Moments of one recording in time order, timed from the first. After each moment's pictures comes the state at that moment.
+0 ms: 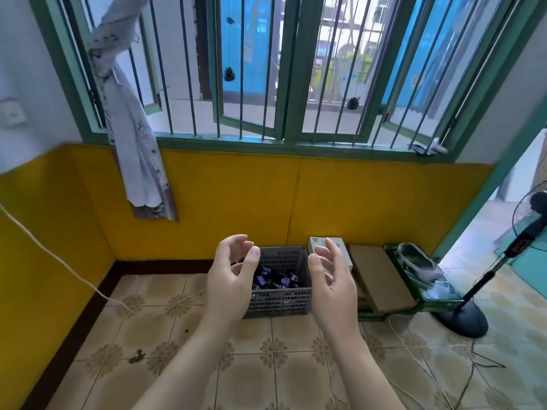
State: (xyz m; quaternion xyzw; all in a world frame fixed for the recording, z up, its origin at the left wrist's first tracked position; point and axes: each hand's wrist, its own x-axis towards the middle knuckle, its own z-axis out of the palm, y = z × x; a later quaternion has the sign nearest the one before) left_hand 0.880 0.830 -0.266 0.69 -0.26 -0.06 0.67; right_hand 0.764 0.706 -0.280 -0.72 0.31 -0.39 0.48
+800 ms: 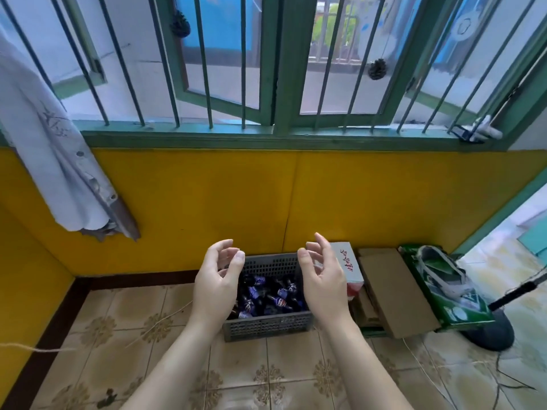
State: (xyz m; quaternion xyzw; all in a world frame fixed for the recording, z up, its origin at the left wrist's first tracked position) left_hand 1.114 0.578 -0.342 0.73 -0.22 -0.14 0.63; right_hand 0.988 0.429 -0.353 -0.74 0.36 -0.32 0.47
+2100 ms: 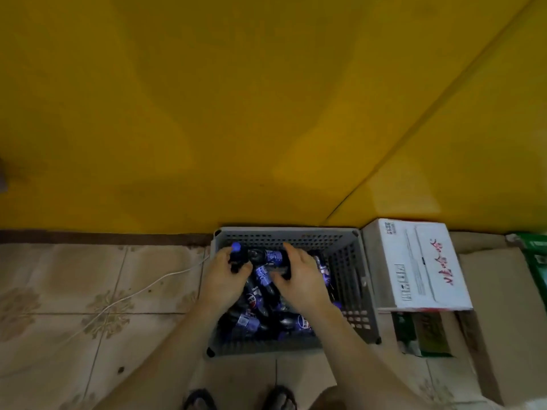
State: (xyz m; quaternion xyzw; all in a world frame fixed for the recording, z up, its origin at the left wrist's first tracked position) left_hand 1.440 0.355 -0.831 0.82 -0.09 -0.36 0.43; right_hand 1.322 0.218 -0.831 -0.90 0.33 0.07 0.28
